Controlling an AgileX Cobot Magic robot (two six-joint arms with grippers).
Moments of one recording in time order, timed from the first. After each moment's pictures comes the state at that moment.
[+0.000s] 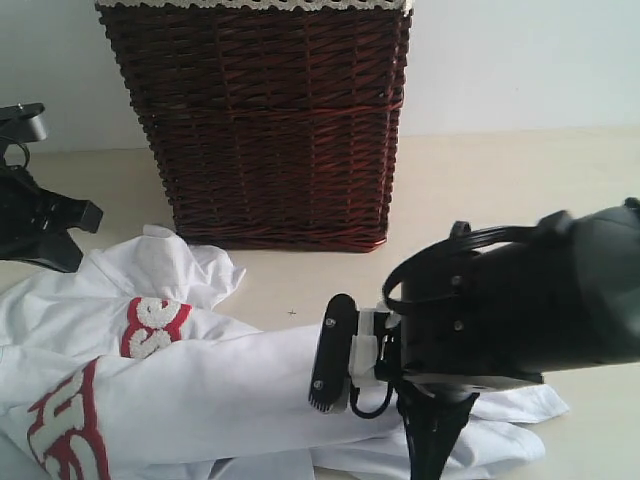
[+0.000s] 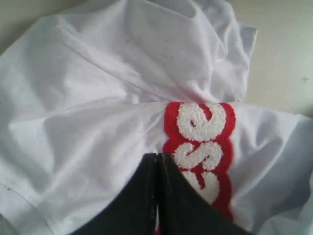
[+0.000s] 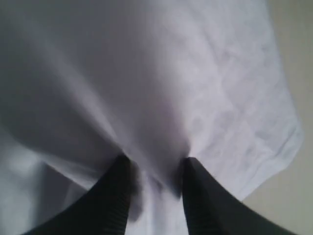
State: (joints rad) left arm -0.12 1.61 -1.01 -0.35 0.74 0.28; right arm 0.91 1.78 -0.82 -0.69 0.68 0.17
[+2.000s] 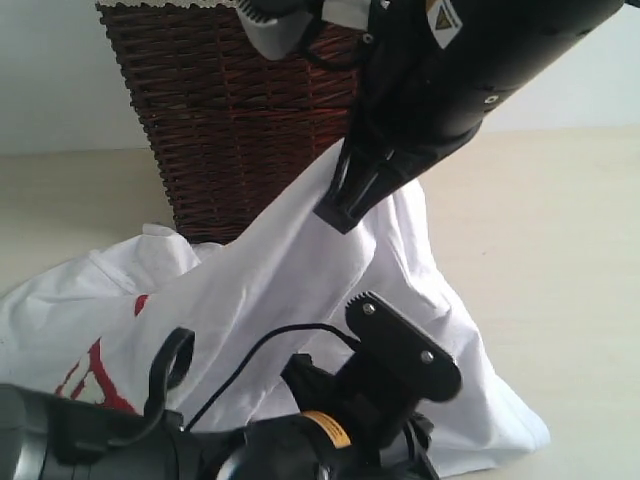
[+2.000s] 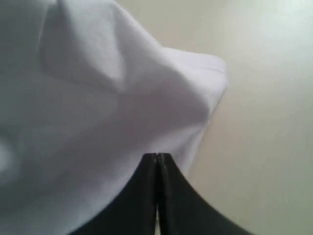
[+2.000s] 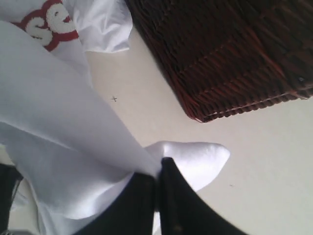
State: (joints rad) left arm -1.27 1.83 -0.83 -1.04 -0.28 0.75; right arm 0.88 1.44 -1.33 -0.32 0.98 -0.02
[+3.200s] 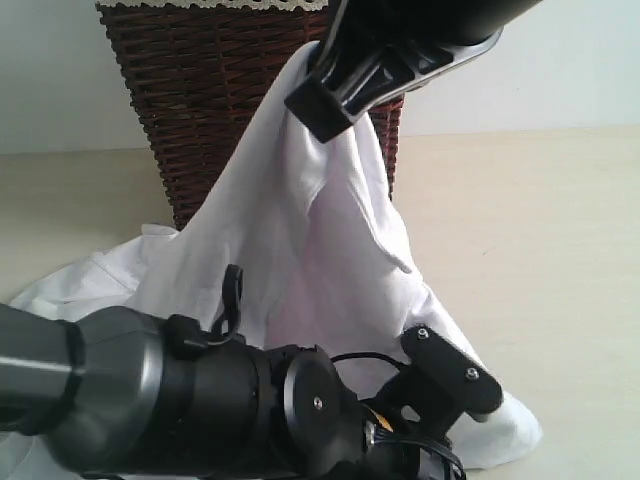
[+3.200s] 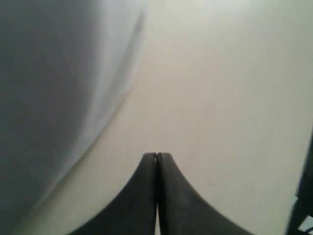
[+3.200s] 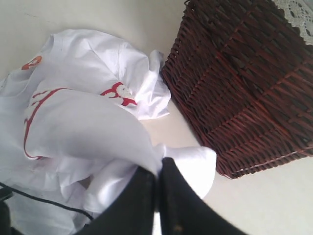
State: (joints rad) left arm -1.16 1.95 -1.00 -1.06 0.20 0.82; right arm 0.88 1.33 -1.41 -0.10 0.94 -0.14
